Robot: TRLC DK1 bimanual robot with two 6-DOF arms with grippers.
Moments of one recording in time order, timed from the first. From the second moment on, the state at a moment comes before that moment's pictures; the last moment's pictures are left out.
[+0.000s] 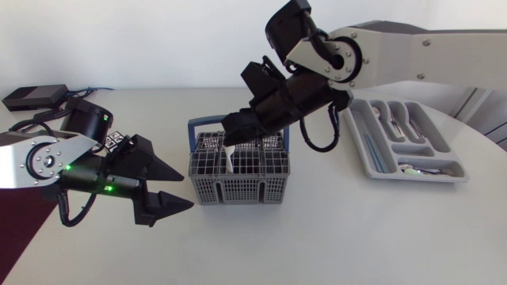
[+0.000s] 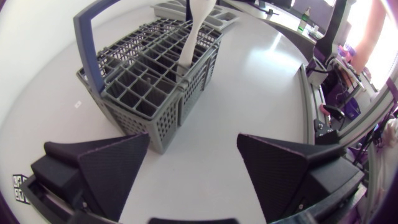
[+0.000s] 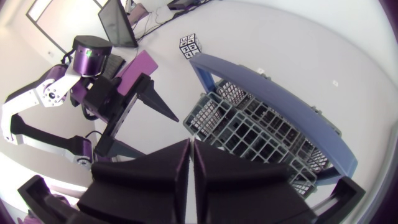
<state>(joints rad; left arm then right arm) -0.17 1.36 0.72 -0.43 0.69 0.71 0.63 1.73 1.43 -0.59 -0.50 0.10</state>
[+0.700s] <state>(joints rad) -0.19 1.37 0.72 -0.43 0.69 0.71 0.59 1.73 1.58 -0.69 -0.57 0.19</state>
